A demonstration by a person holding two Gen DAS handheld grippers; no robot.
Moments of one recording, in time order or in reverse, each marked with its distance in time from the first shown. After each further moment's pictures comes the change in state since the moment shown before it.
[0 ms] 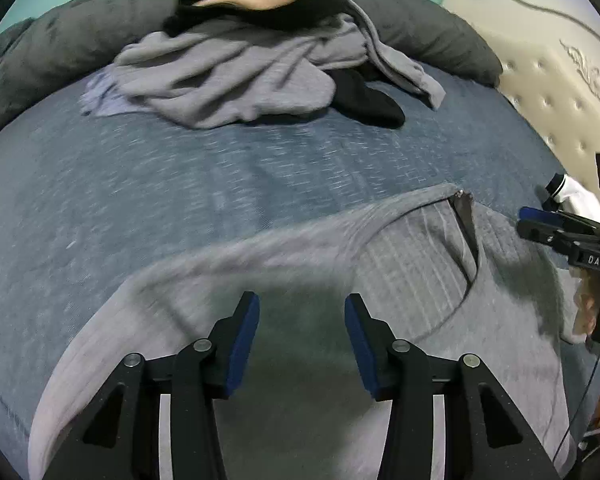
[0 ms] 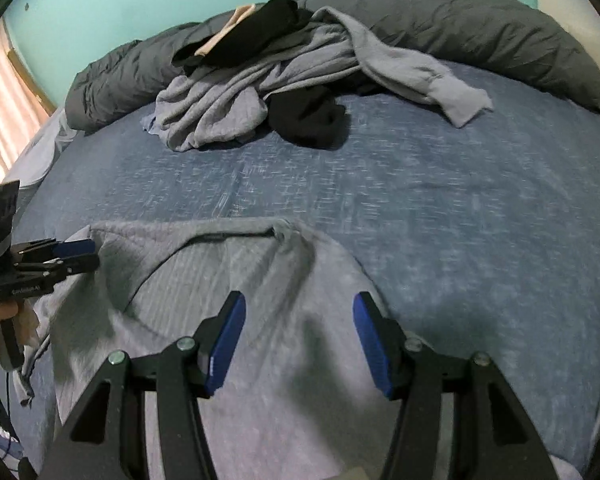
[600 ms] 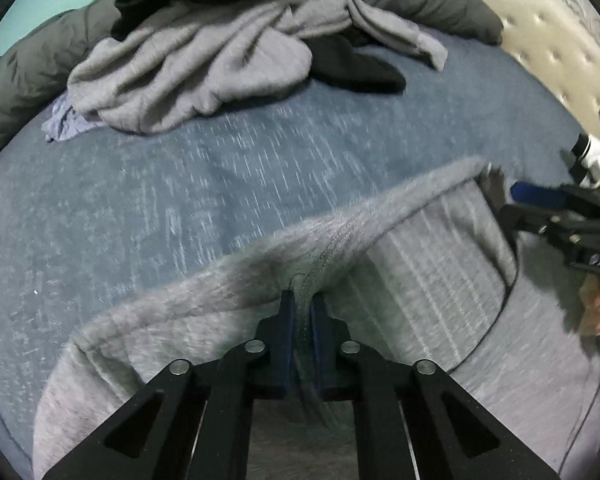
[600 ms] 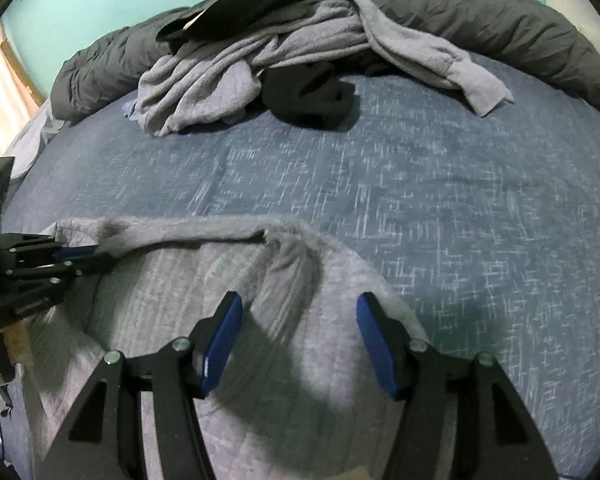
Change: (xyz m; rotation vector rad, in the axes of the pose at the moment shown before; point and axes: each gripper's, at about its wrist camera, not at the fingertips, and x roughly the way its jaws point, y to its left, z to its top) left arm 0.043 -0.020 0.016 0.071 0.028 0.055; right arm 0.050 0.002 0.002 -0.006 -0.003 -0.042
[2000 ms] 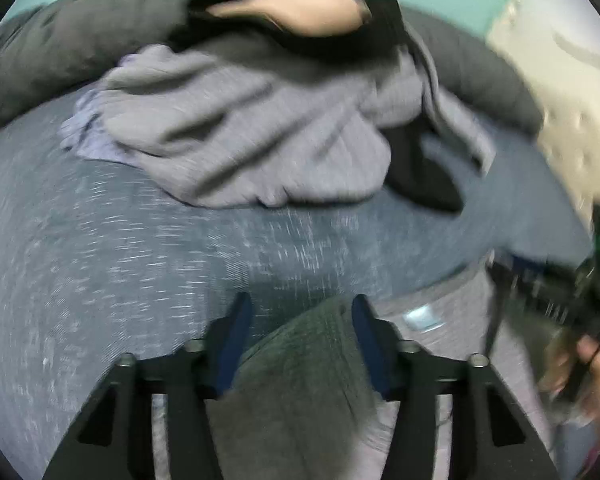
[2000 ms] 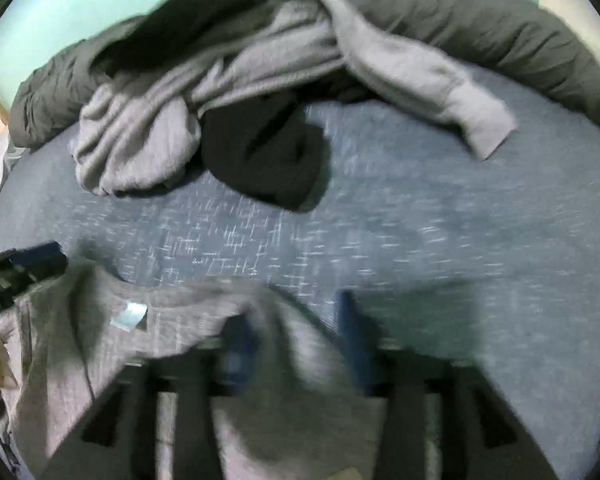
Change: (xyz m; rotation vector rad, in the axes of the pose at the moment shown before) left arm 0.004 0.061 0.064 -0.226 -0.099 -0.044; right arm 0.035 -0.022 0.080 0.035 0.003 -0.120
